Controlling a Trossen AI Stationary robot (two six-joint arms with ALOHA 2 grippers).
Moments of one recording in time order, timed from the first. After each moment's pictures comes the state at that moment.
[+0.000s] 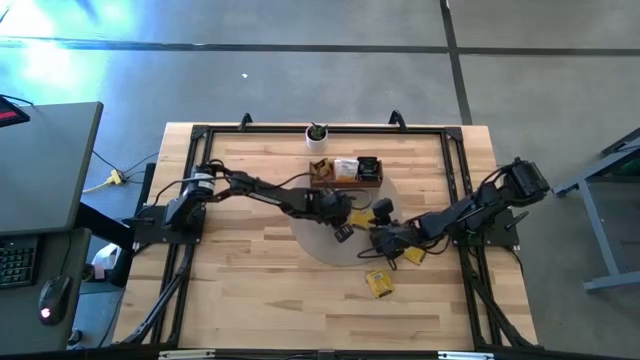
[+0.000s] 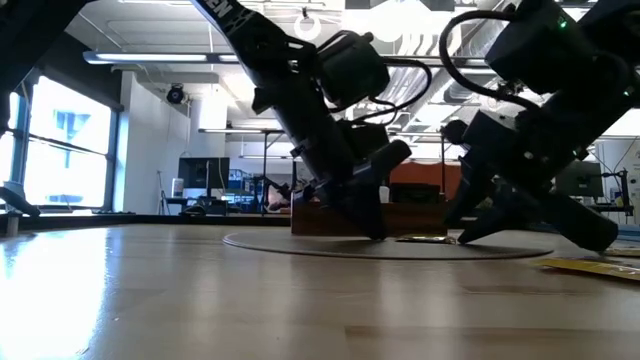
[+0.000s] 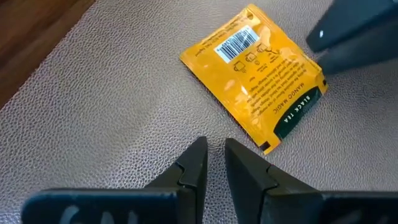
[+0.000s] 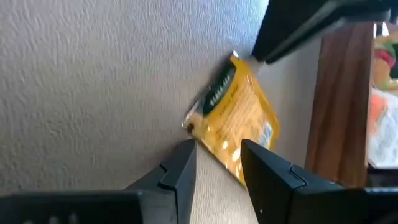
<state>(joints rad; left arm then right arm) 0.01 2.13 1.37 -0.18 -0.16 -0.50 0.29 1.57 0.50 0.08 0.58 -0.39</state>
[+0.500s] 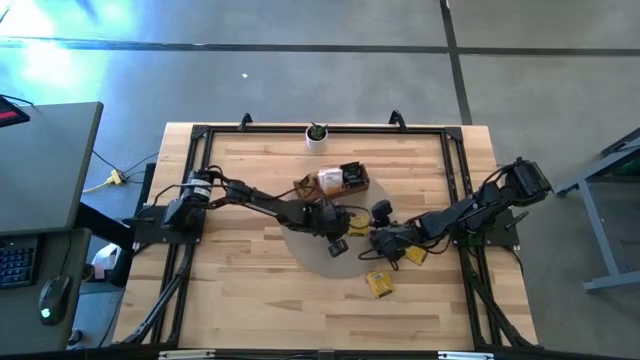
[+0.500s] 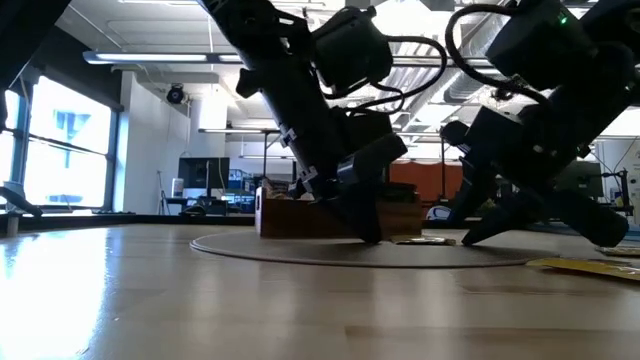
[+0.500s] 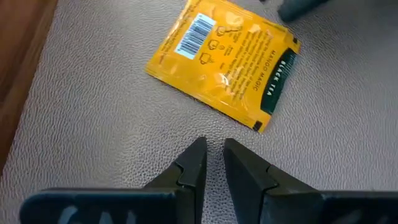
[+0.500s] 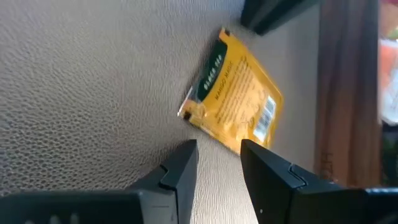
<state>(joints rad) -0.08 2.13 1.36 -0.25 -0.21 -0.44 0.30 1.56 0.50 0.09 0.49 -0.40</state>
